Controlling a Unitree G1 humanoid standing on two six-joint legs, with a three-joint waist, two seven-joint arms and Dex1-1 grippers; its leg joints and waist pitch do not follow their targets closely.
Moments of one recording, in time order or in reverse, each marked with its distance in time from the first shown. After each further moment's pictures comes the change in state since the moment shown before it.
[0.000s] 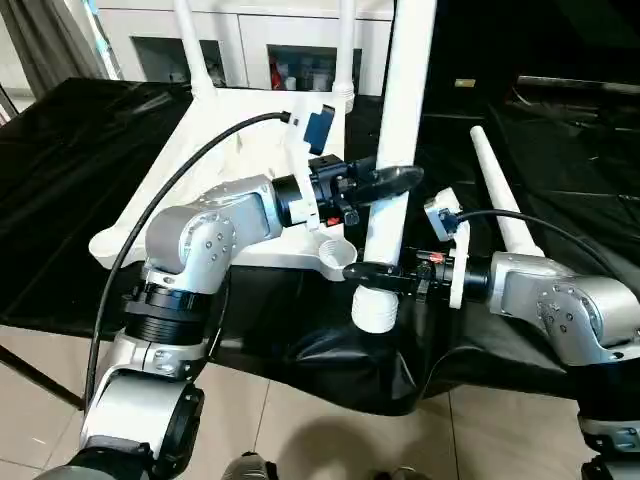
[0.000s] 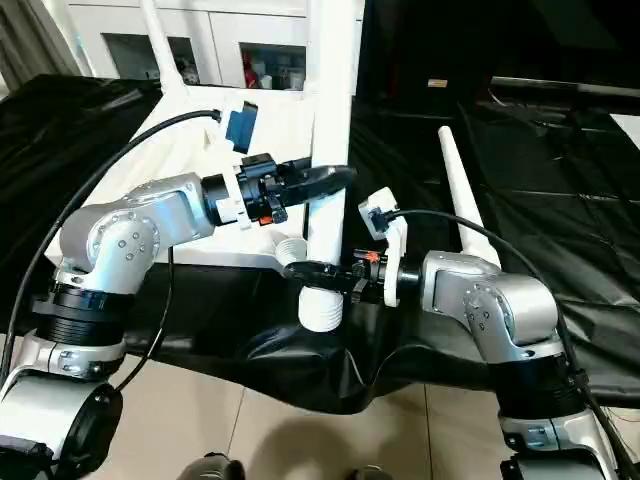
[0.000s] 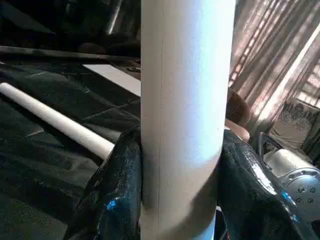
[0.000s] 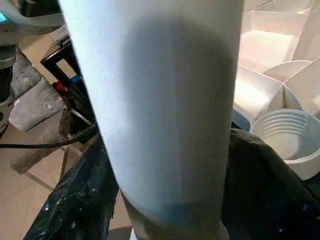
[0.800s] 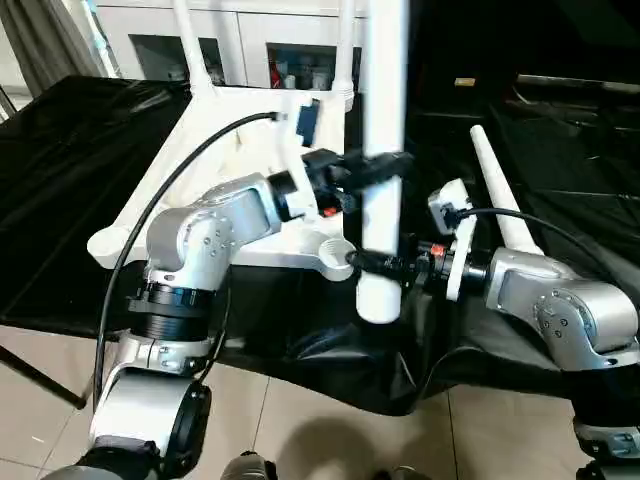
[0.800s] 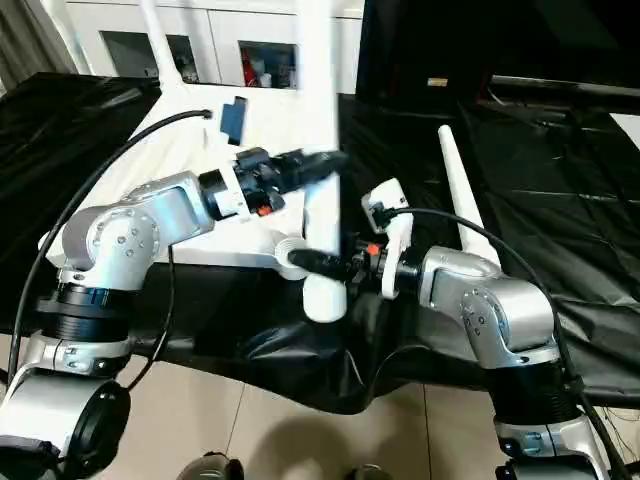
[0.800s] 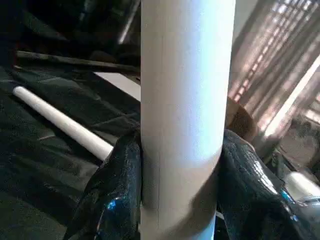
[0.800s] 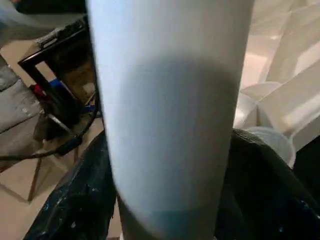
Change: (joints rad) left arm -0.008 -0.028 0.038 0.016 -0.007 0.002 0.048; right arm 0.019 0.016 -0.001 -0.021 -0.047 -0.089 -0.033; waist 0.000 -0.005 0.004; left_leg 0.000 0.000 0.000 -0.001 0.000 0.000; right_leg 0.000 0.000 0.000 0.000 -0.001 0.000
